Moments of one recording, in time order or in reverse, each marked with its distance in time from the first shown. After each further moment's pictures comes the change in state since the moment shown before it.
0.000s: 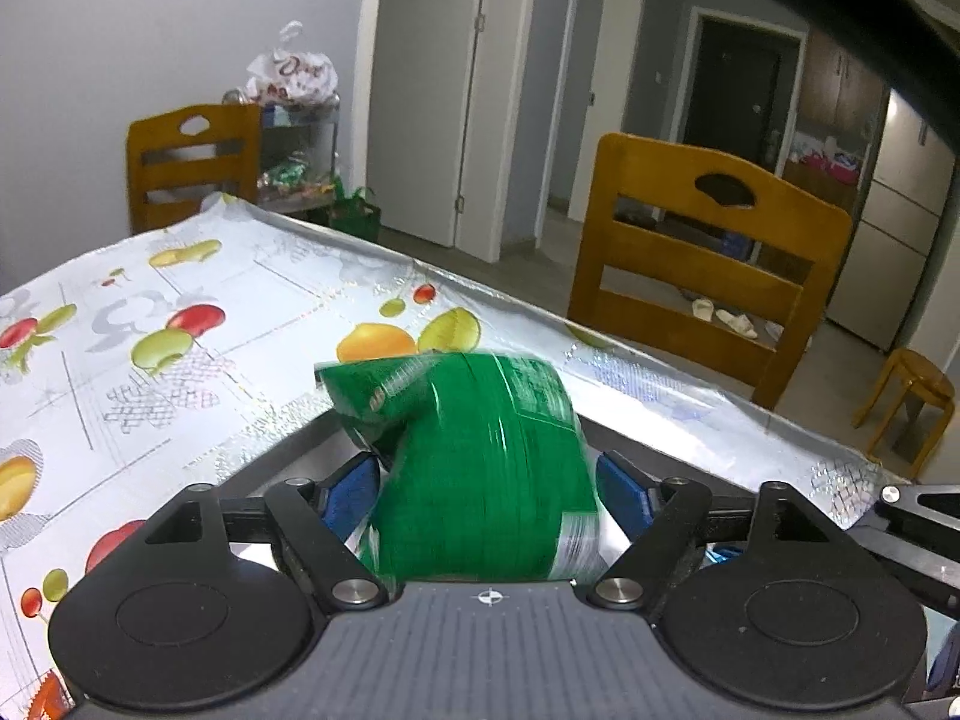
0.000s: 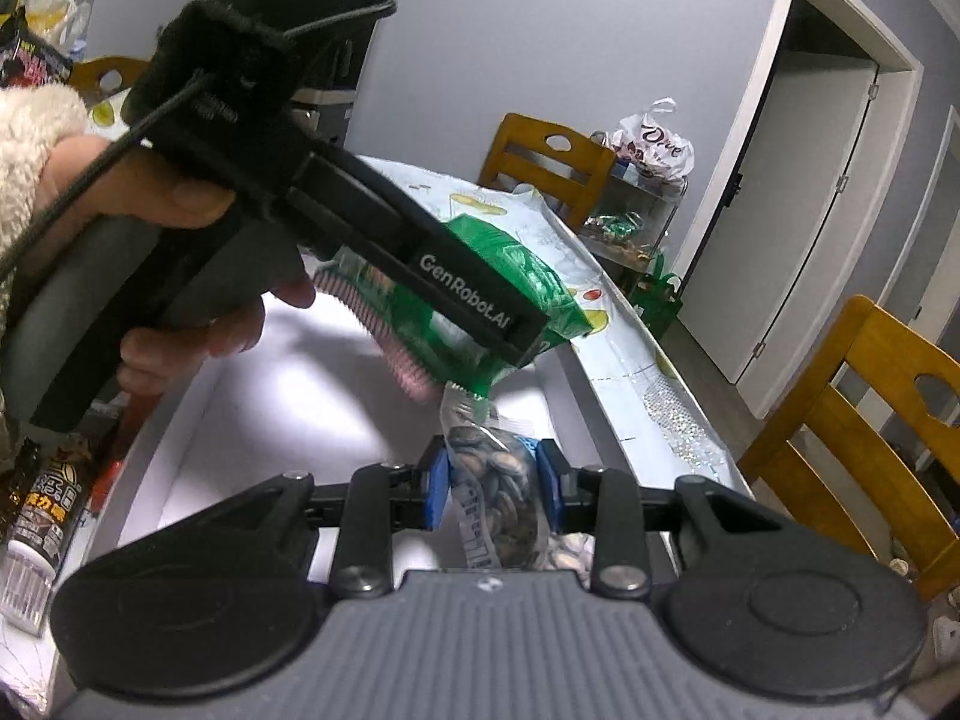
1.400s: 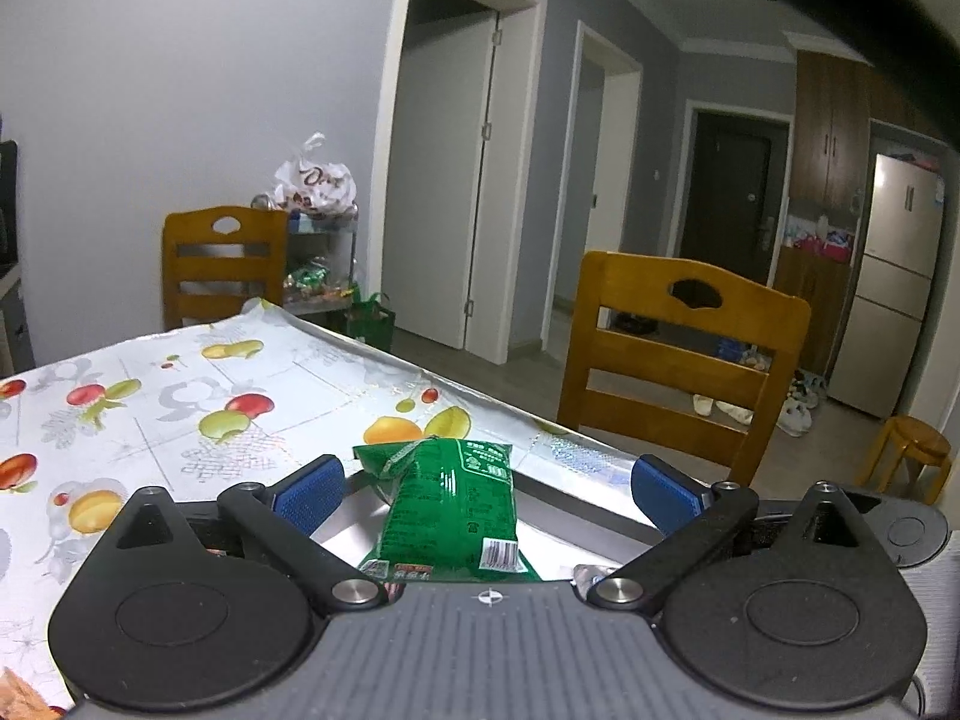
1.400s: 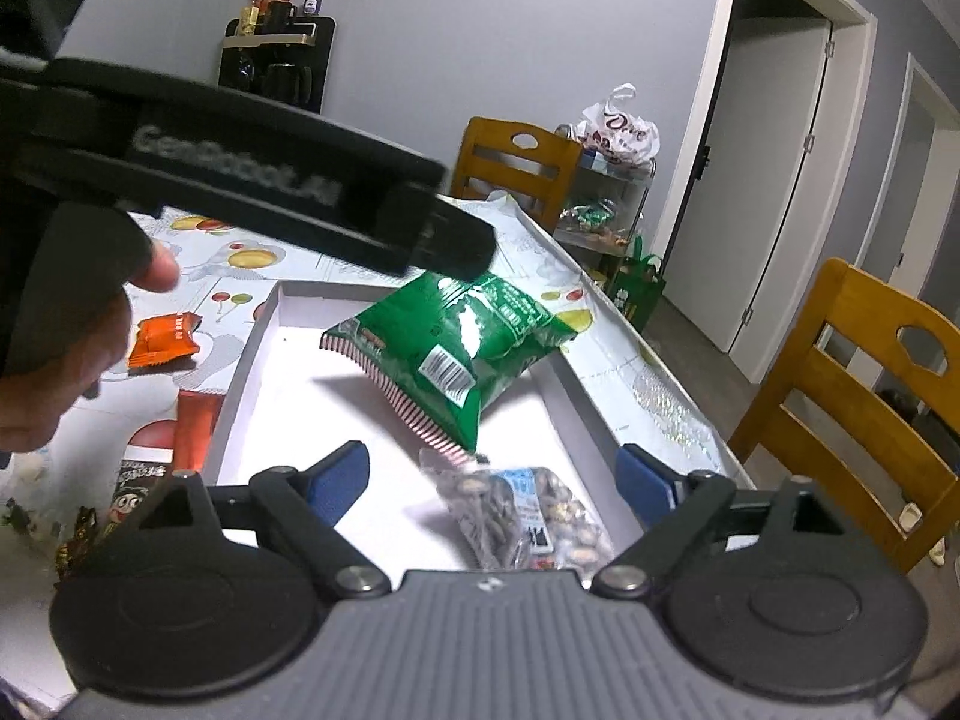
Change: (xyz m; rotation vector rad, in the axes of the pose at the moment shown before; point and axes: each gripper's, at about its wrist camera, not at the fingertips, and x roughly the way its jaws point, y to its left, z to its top) left arm -0.107 -0.022 -0.014 -0.003 -0.233 0.032; right arm -0.031 0.000 0.015 0.142 0.000 -0.014
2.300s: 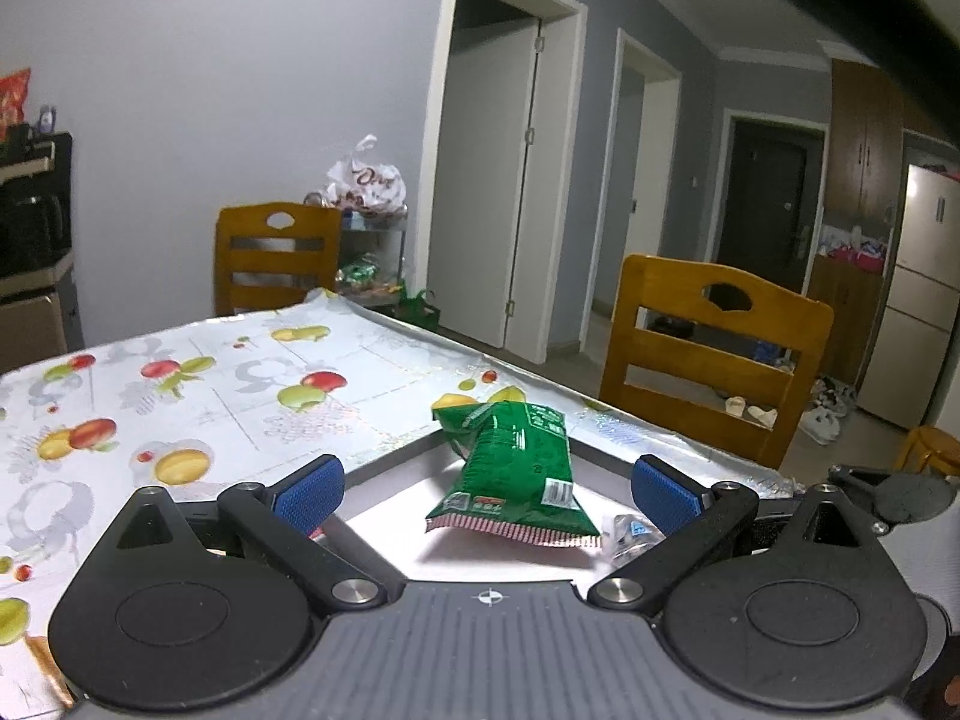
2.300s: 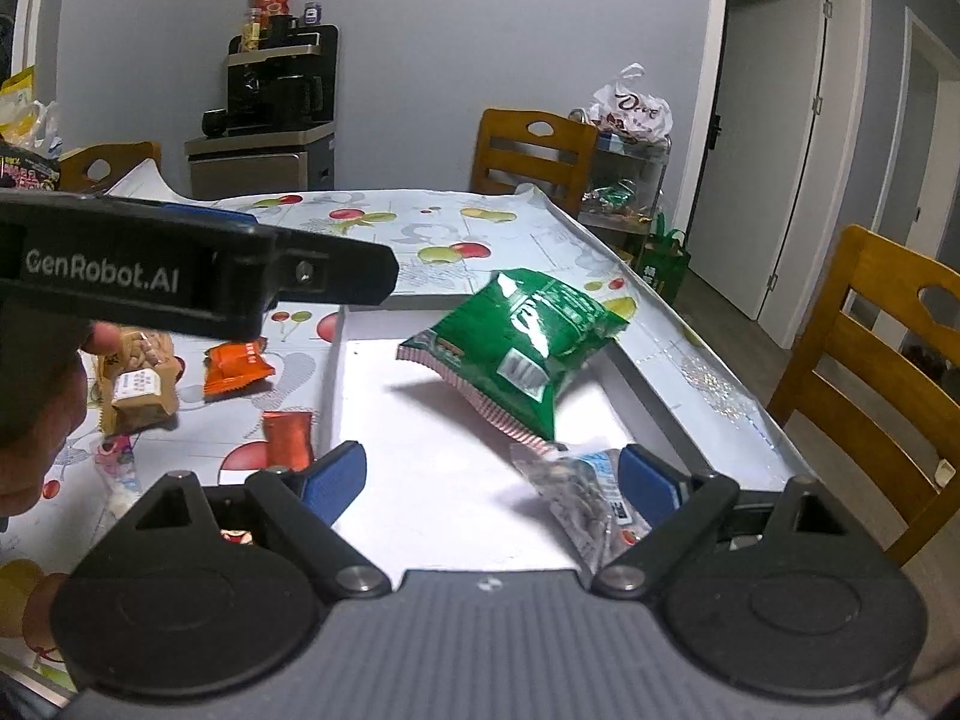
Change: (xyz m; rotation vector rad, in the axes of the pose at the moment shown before) left arm -0.059 0.017 -0.017 -0.027 -0.004 0.081; right arm -0.030 0.023 0.010 0.077 0.027 0.067
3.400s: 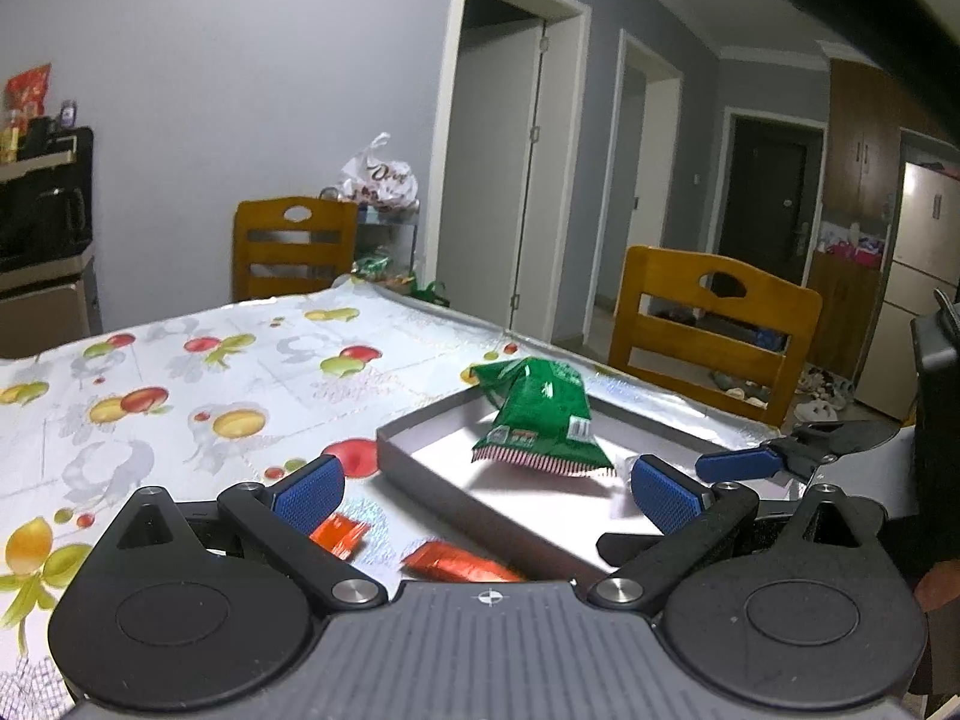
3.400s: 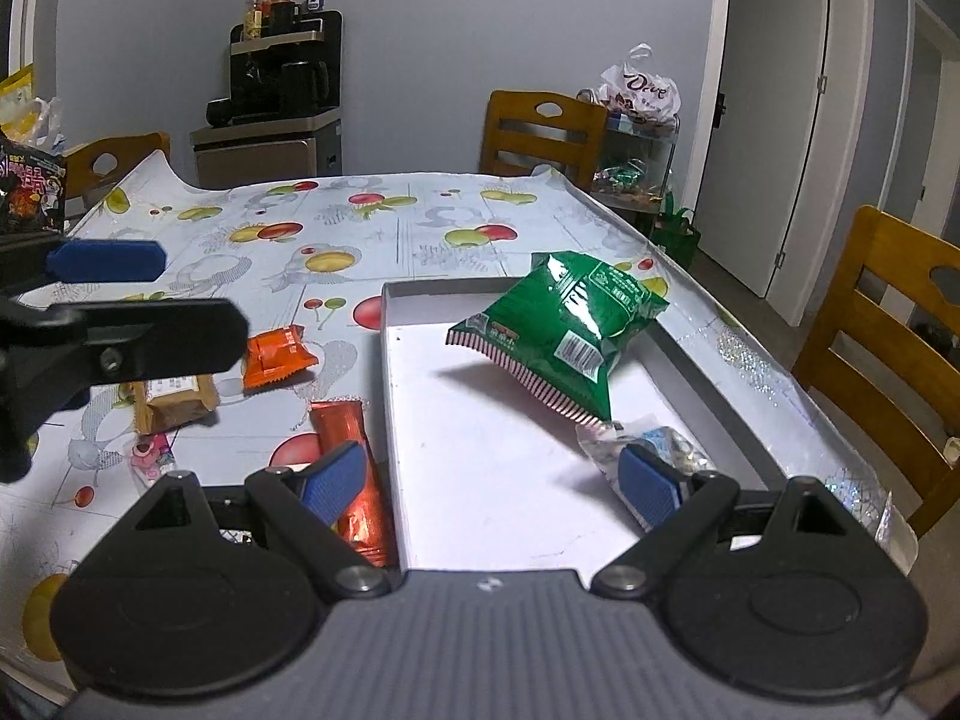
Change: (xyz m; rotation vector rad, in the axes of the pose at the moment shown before) left arm -0.059 0.026 -0.026 -0.015 0.016 0.002; right arm -0.003 0.023 0.001 0.023 0.044 0.018
